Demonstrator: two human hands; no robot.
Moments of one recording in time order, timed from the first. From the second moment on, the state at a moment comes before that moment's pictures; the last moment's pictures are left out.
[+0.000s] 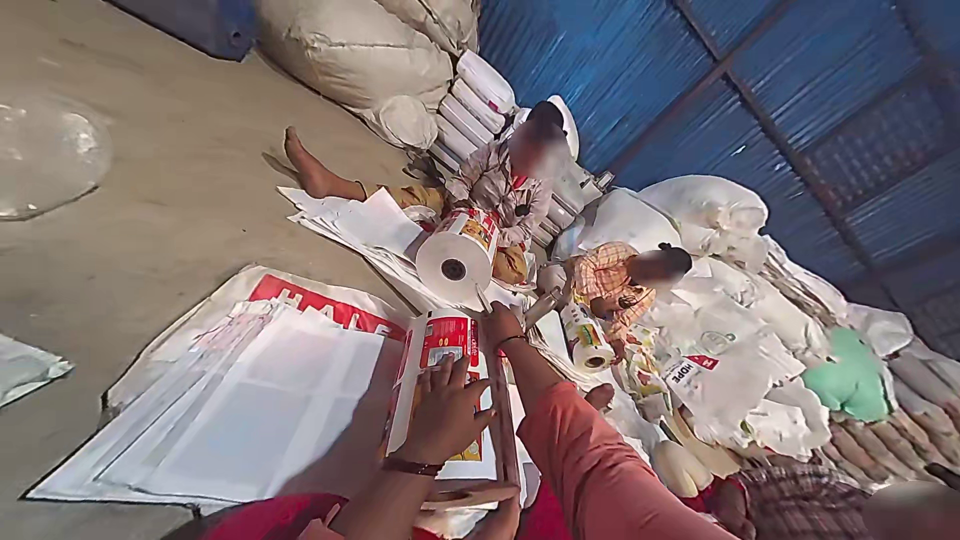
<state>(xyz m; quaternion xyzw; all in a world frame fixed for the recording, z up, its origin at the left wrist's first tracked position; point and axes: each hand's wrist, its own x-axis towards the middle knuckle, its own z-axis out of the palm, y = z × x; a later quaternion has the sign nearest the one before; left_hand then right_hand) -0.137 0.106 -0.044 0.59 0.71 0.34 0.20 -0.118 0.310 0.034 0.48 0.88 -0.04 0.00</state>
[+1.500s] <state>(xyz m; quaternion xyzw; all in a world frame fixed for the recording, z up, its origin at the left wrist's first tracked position) -0.136 0.112 -0.060 0.59 0.71 0.36 0.15 -0.062 0.351 -0.010 0.56 0.74 -0.26 -0.26</state>
